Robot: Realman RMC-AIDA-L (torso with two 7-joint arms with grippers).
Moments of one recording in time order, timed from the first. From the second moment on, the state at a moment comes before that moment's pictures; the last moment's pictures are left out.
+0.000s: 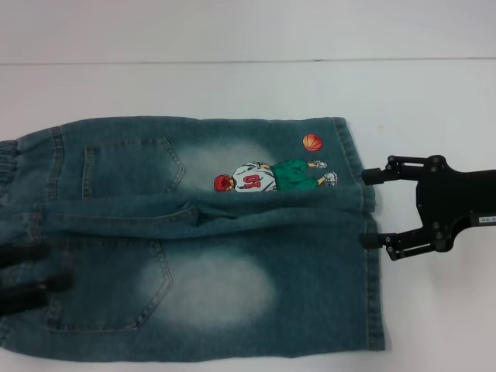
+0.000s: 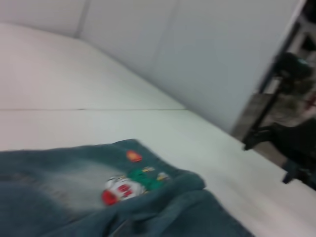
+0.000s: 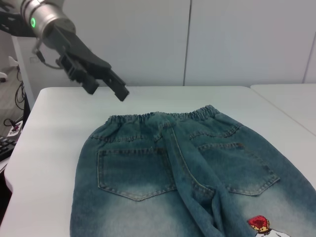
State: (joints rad) left arm -0.23 -2.16 0.32 1.13 2.18 1.99 -1.63; right arm 0.52 2.07 -0.66 -0.88 -2.16 -1.76 1.18
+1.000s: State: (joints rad) left arm -0.24 -2.09 0.16 1.16 2.48 1.71 -2.02; right arm 0.52 2.08 -0.65 -0.88 -2.16 -1.76 1.13
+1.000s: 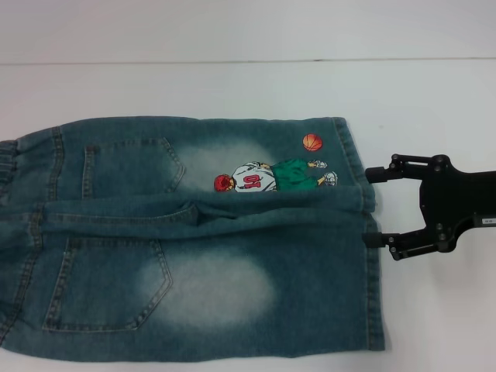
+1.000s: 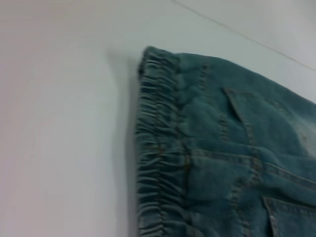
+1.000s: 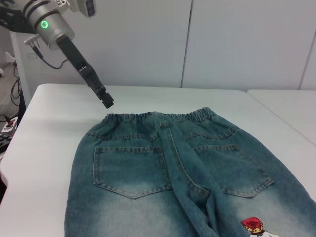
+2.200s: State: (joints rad) left arm -0.30 -2.07 0.19 1.09 2.59 1.59 -2.04; right arm 0.52 2.08 -0.65 -0.88 -2.16 -1.75 1.13
